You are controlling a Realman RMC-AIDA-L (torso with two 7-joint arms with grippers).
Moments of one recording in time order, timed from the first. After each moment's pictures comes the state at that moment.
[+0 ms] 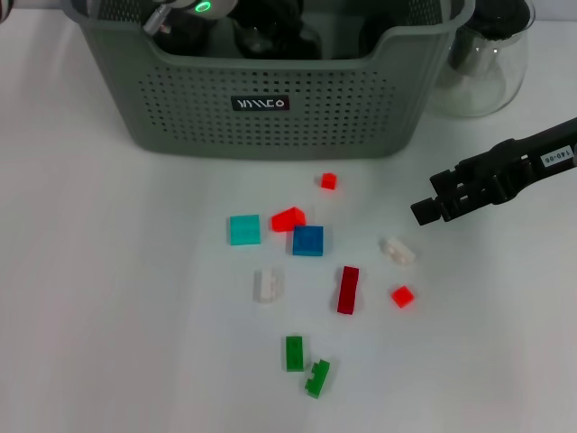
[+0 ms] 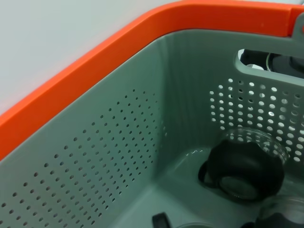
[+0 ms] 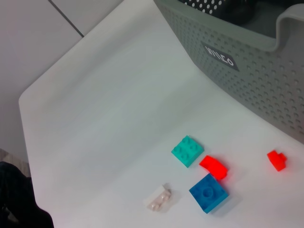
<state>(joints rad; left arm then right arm) -1.05 -2.11 1.10 0.60 2.56 0.76 -2.10 0.77 1.95 -0.90 -0.70 -2.26 -1.68 2.03</state>
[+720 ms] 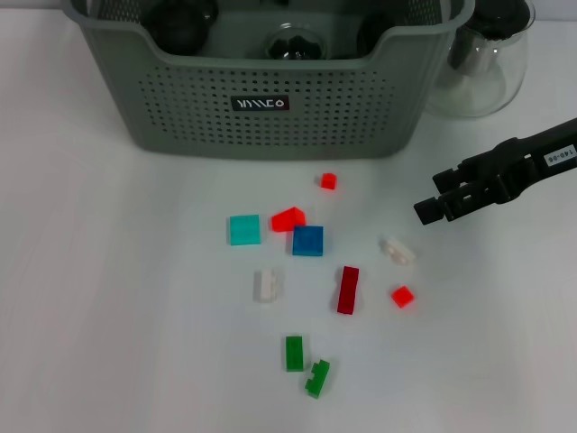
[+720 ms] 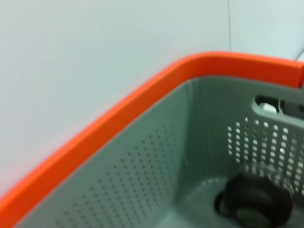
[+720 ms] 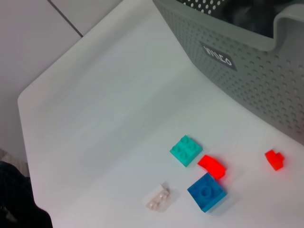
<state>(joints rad) -0.96 -2.10 1.07 0.89 2.55 0.93 -2.17 0.77 1.94 -0.90 -0.71 -2.26 -1.69 2.03</state>
